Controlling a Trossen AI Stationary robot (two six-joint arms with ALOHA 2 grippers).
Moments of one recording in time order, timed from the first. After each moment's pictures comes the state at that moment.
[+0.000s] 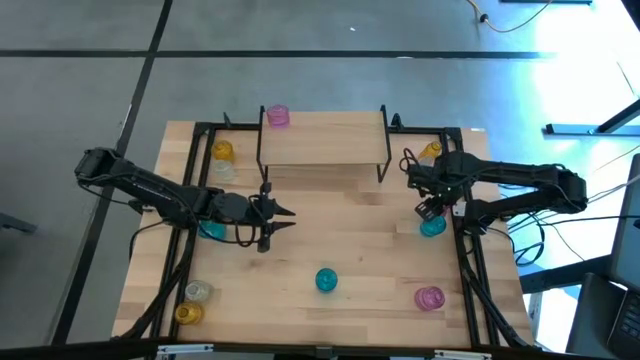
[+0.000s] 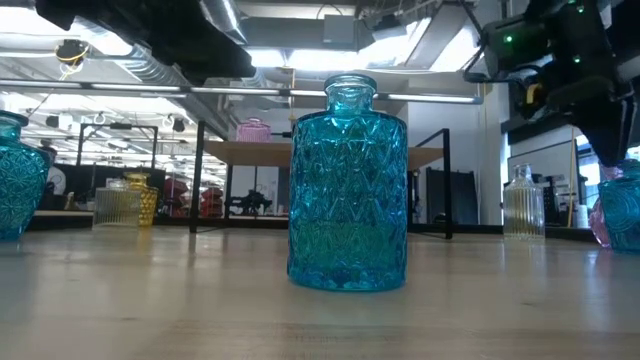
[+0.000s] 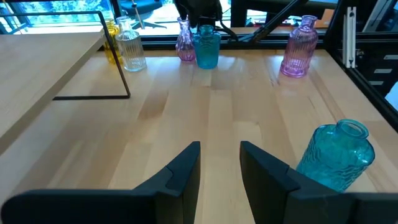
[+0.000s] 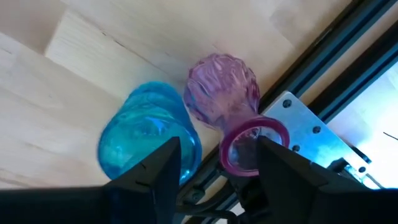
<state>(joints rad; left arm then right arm) -0.22 1.13 0.58 0.17 -0.30 -0.10 -0.26 1.15 0.85 -1.45 0.00 0.63</state>
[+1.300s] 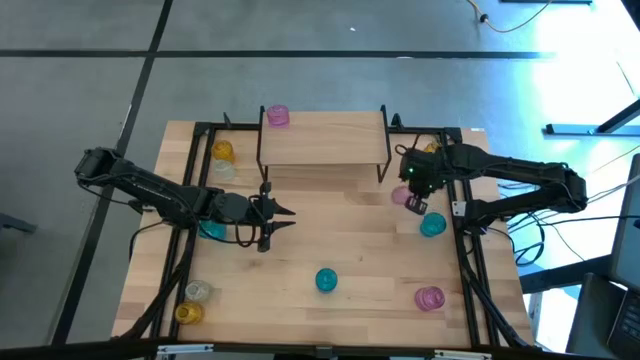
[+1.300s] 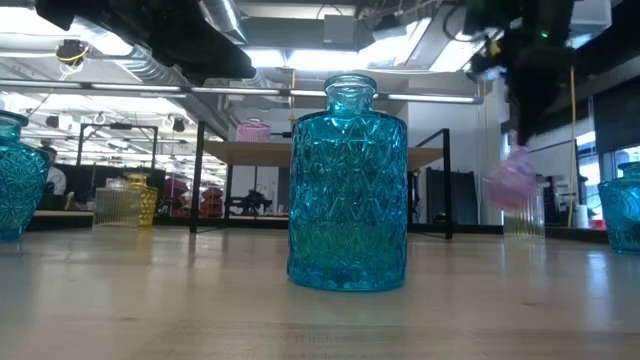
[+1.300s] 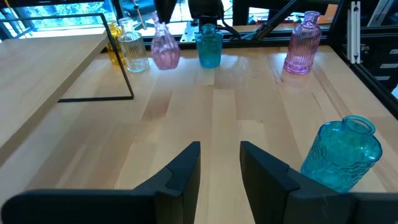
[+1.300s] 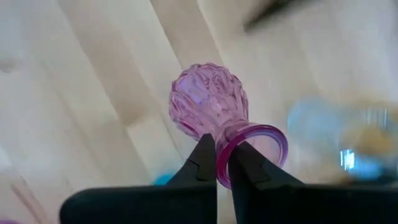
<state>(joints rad) -0.22 1.13 0.58 0.17 -0.31 -0.07 -0.23 1.15 1.01 -1.16 0.06 0.13</state>
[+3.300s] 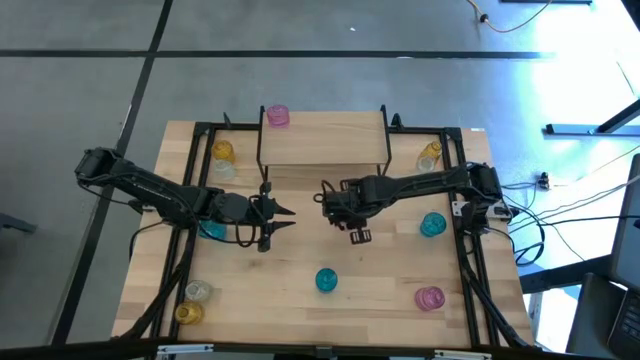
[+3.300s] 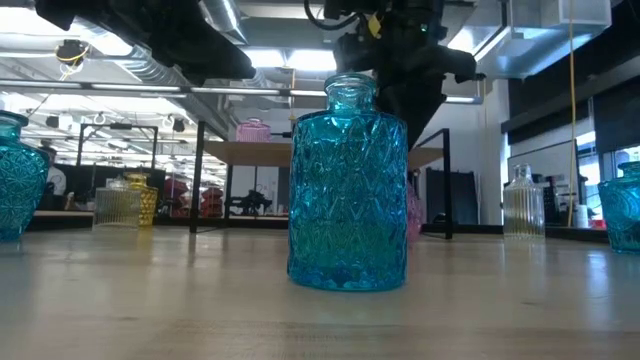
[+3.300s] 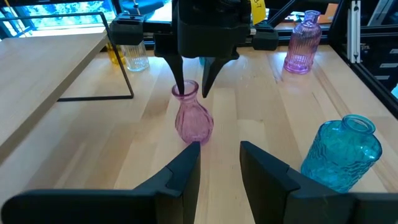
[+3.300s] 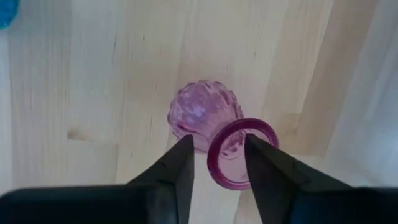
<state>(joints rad) -0.22 1.13 0.58 0.17 -0.31 -0.07 0.07 1.89 1.58 -1.09 0.11 -0.15</state>
